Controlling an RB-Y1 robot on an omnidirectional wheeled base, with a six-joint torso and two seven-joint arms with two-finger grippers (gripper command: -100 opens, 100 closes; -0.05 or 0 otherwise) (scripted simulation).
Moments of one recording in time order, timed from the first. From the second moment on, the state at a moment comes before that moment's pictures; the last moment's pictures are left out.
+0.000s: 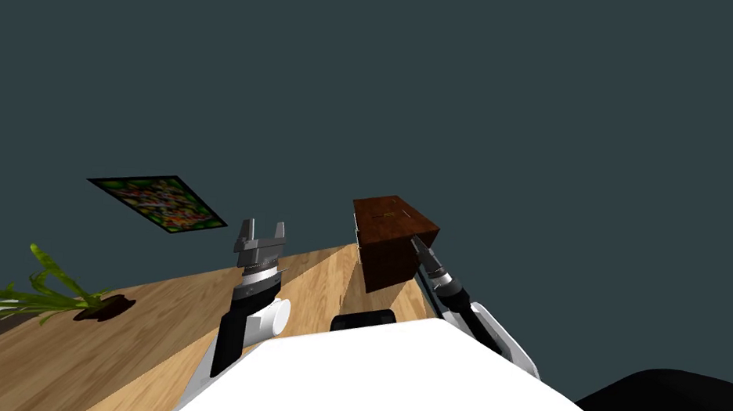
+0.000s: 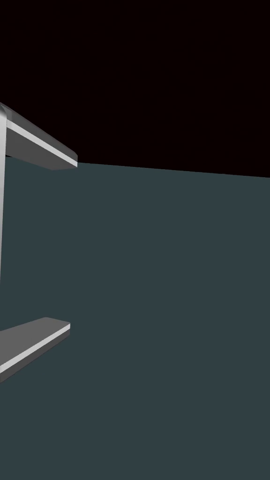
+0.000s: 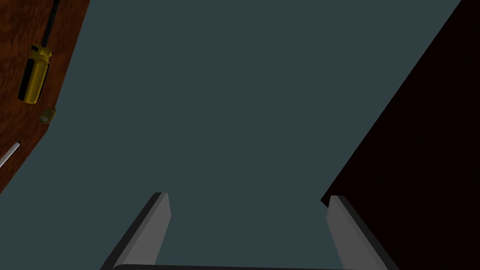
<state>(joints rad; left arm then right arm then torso) 0.45 0.03 0.06 -2.20 0.10 -0.56 0.17 0.56 -0.38 0.02 -1.98 0.17 -0.65 0.00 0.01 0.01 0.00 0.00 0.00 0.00</state>
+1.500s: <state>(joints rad) 0.45 0.03 0.06 -2.20 0.10 -0.56 0.17 0.54 -0.80 0.08 -1.68 0.32 -0.68 0.12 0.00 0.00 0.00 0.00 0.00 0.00</state>
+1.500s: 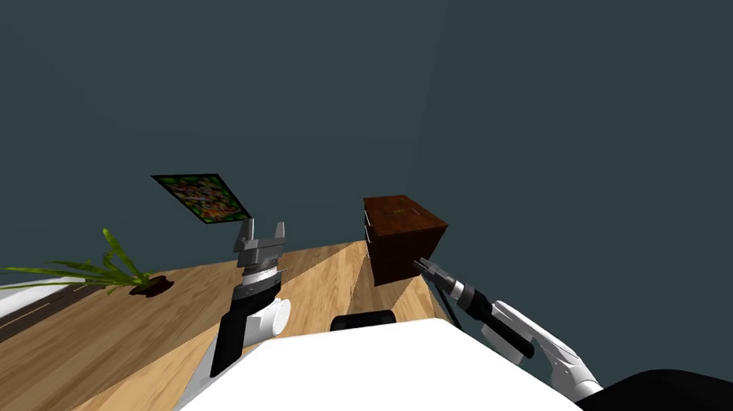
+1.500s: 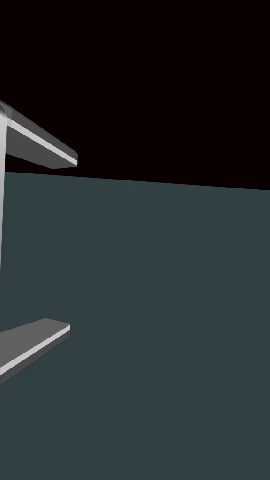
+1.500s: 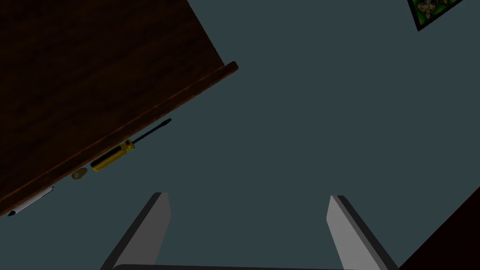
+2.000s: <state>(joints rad) 0.45 0.03 0.06 -2.20 0.10 -0.56 0.17 0.52 -0.93 0.10 -1.58 0.37 -0.69 0.15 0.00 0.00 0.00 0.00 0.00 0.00</state>
